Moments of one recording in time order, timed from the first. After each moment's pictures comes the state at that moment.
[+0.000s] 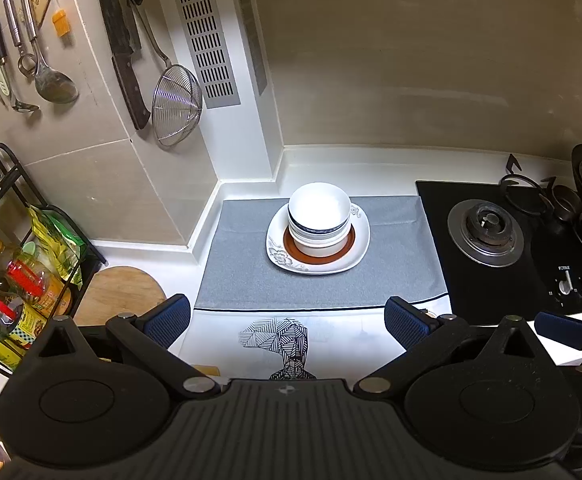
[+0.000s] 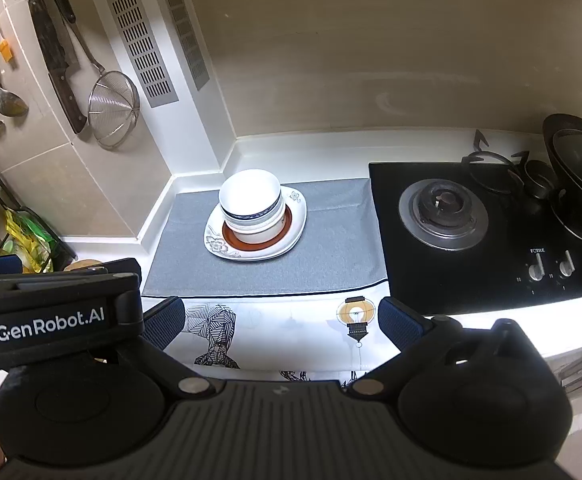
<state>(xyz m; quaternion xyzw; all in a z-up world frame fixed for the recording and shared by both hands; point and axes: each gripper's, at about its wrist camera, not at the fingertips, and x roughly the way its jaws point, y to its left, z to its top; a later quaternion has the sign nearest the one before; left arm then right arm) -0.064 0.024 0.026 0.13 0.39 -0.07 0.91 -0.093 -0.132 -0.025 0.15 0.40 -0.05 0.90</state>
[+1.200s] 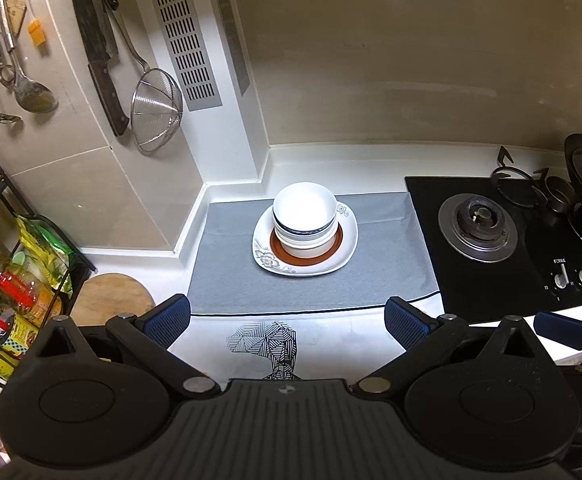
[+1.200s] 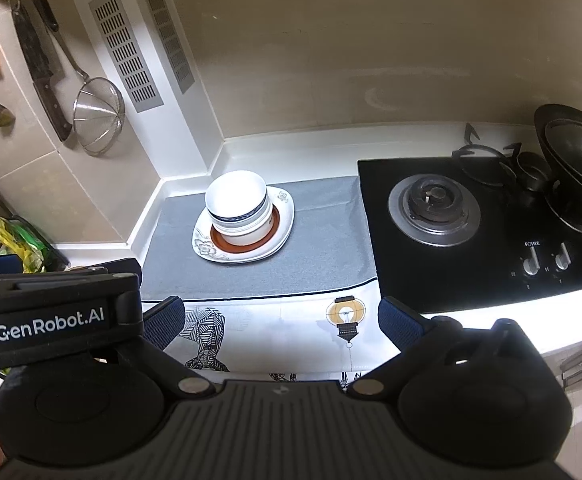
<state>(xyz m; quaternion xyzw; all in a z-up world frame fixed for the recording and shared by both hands) -0.053 0.009 0.017 0.14 0.39 -0.09 0.90 -0.089 -0.143 -0.034 0.16 0.41 -0.07 0.90</state>
